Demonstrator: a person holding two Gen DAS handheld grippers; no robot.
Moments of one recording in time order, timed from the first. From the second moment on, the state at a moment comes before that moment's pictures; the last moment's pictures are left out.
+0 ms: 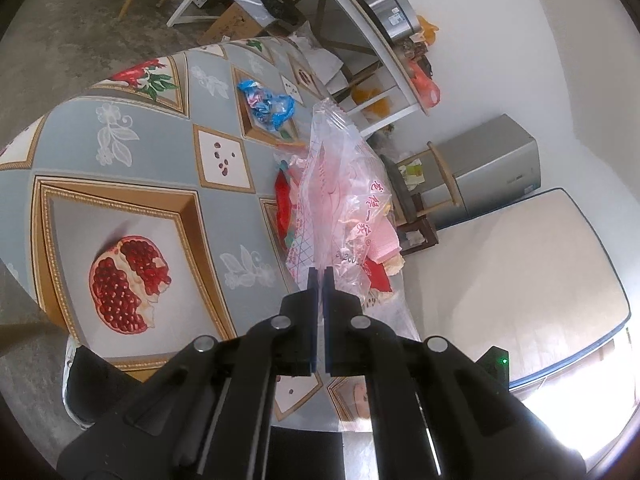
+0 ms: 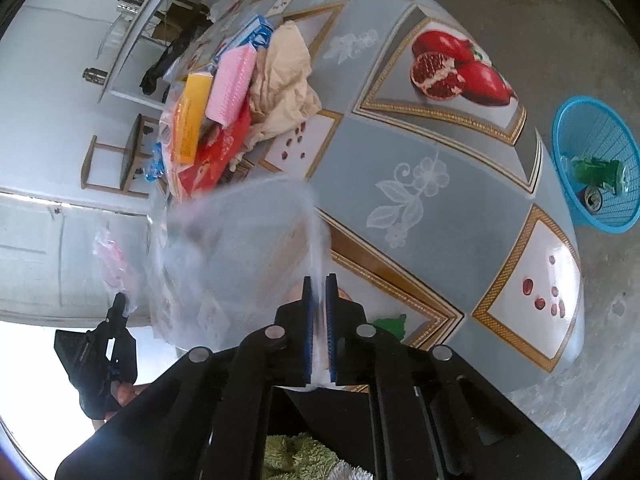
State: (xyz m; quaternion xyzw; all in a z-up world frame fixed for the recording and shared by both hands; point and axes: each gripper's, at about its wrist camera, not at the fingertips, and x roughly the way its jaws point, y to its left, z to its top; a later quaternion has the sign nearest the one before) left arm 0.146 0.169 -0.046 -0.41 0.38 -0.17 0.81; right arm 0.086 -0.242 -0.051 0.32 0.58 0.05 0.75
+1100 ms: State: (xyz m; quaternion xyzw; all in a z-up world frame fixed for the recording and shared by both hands) left arm 0.158 0.114 -0.007 -0.33 0.37 -0.20 0.84; right arm 0.058 -0.324 -0.011 0.41 0.47 0.05 0.78
